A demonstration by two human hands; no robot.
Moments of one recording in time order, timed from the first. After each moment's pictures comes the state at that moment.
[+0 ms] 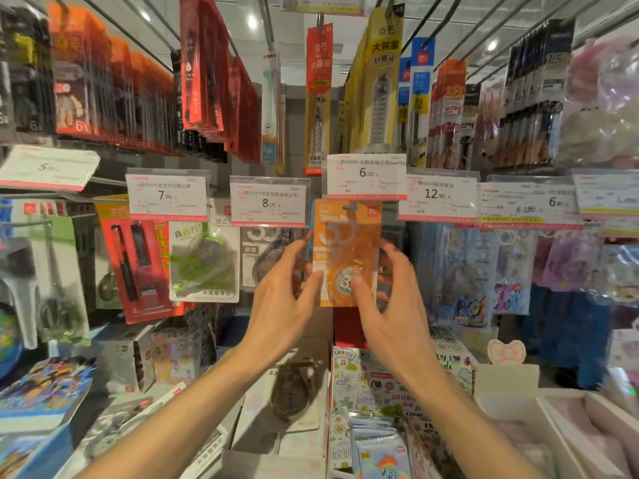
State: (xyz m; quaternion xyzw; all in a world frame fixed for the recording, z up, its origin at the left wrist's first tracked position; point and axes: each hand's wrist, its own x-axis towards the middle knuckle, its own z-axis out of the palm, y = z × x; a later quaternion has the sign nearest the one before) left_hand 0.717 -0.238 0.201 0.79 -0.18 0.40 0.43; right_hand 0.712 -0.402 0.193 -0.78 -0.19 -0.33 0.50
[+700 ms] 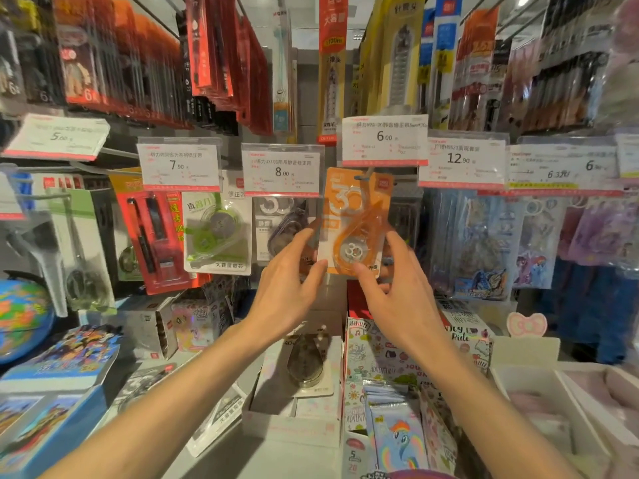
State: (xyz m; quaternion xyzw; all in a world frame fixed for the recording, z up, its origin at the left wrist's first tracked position) left_hand 0.726 -0.219 0.183 0.84 -0.15 0.36 0.38; right_hand 0.712 -0.397 0.186 -0.85 -0.16 -0.28 0.42
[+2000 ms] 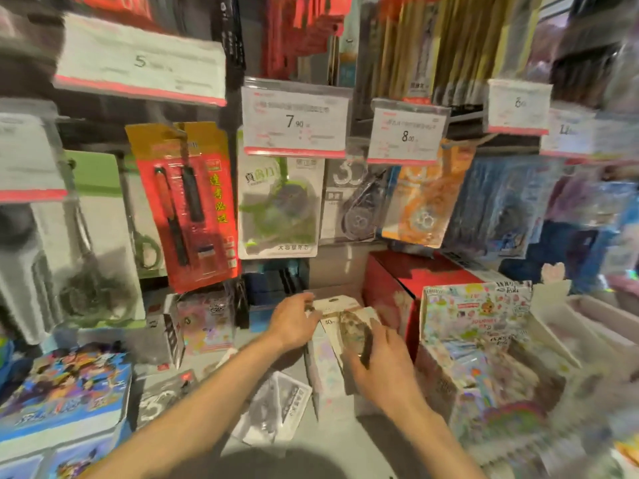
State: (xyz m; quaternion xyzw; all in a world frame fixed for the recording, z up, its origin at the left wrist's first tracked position) left_hand 0.829 -0.105 0.062 0.92 -0.14 0.03 0.36; right_hand 0.711 -0.256 0.041 -0.95 0.09 -0.16 0.24
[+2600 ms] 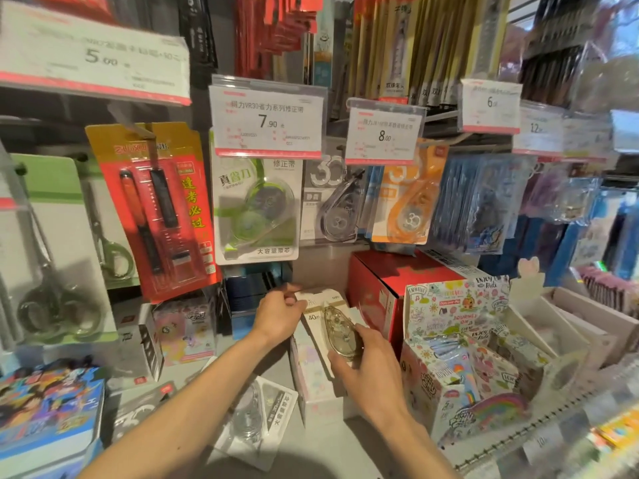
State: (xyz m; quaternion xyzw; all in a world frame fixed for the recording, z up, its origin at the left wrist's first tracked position) left_hand 0.835 -0.113 0.068 0.85 -0.09 0.04 0.52; right_hand 0.705 -0.256 0.037 -0.91 0.10 -0.23 0.33
